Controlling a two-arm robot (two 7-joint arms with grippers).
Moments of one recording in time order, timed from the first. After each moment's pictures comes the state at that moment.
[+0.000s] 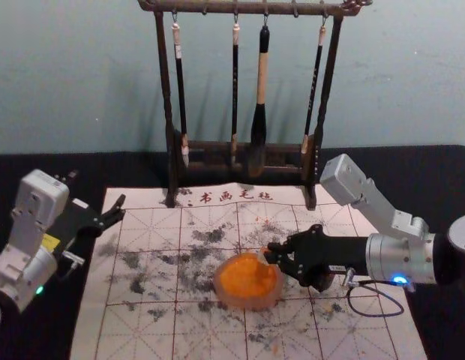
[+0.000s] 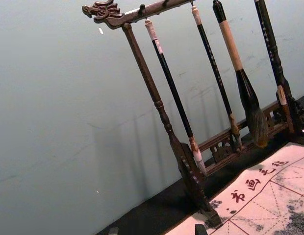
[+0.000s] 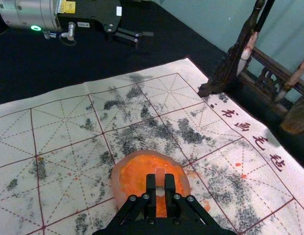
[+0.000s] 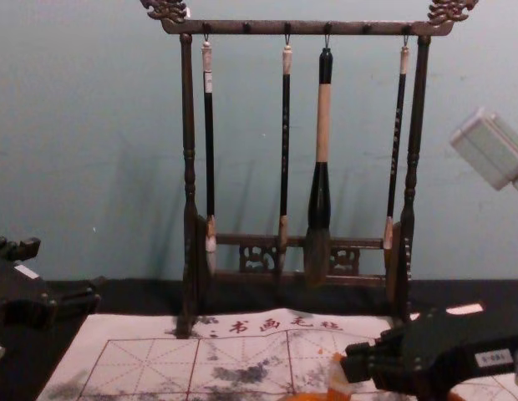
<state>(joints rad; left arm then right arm) -0.20 0.60 0.45 -1.41 -0.25 -0.12 0.03 0.47 0.59 -0.67 -1.42 0.39 0.26 0.70</state>
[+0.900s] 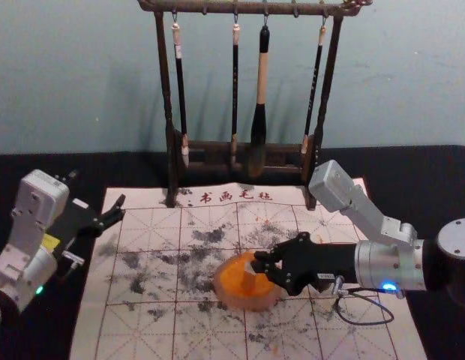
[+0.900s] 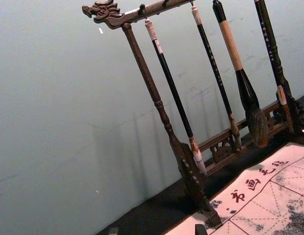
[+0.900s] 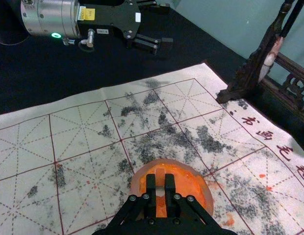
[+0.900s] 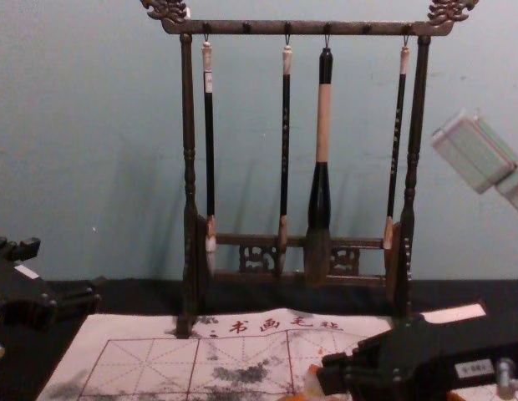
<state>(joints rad) -0.20 0.60 0.45 -1.41 -0.25 -0.12 0.03 0.47 0.57 -0.69 -1.44 0.40 0.26 0.71</state>
